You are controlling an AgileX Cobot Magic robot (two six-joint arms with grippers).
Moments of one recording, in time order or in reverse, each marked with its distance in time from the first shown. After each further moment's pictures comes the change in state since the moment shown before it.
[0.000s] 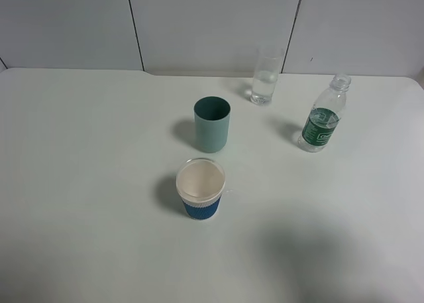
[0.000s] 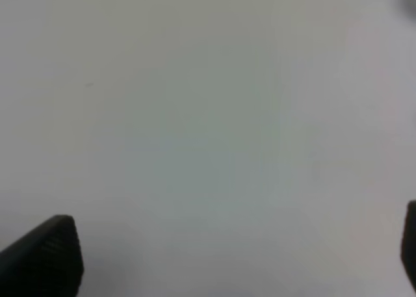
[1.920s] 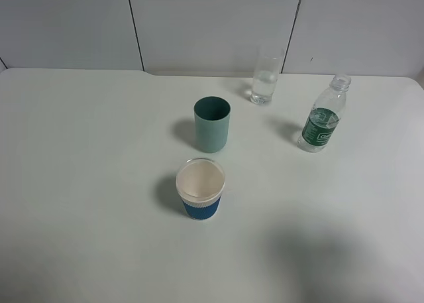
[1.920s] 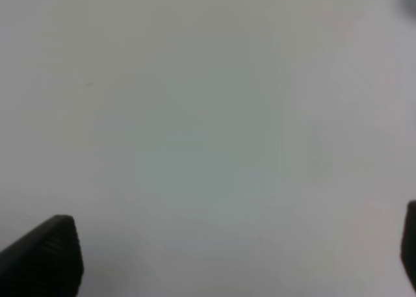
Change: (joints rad) left arm 0.000 0.000 0.000 0.000 0.000 0.000; right arm 0.000 0.000 0.030 -0.027 0.017 0.071
